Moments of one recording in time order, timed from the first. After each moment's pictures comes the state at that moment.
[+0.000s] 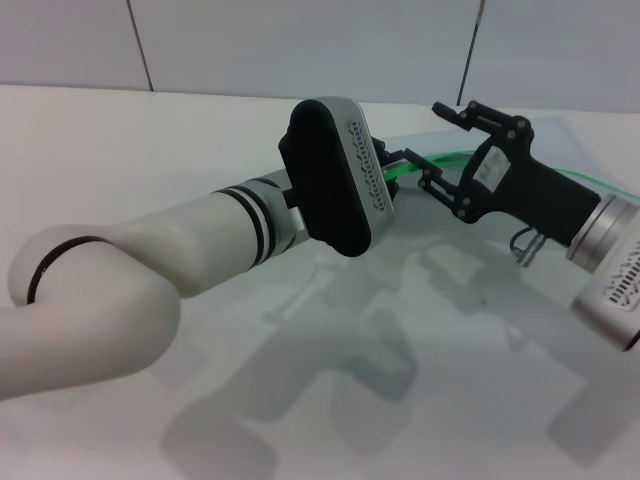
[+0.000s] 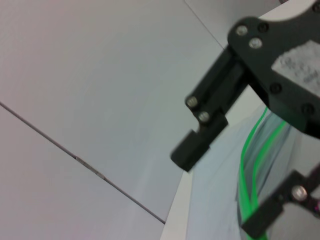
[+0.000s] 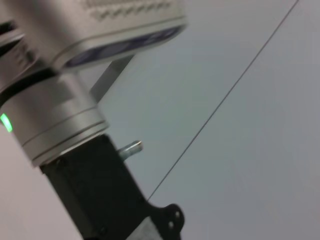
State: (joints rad) left arm -0.53 -2.02 2.15 1.06 2.47 0.03 -2.20; right arm 0.65 2.02 -2.01 -0.20 -0.13 -1.15 -0.05
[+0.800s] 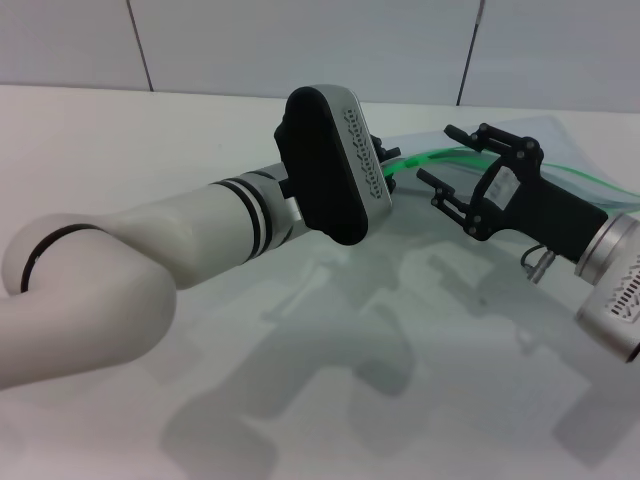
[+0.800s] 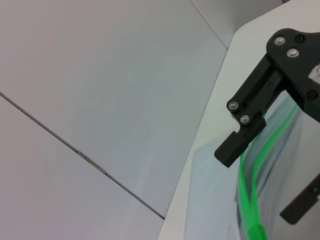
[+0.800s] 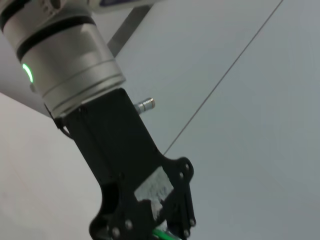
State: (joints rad) left arm -0.53 -2.02 2.12 1.08 2.46 0.08 -2.20; right arm 0.62 2.01 -2.01 -0.19 -0.14 -1.11 -0.05
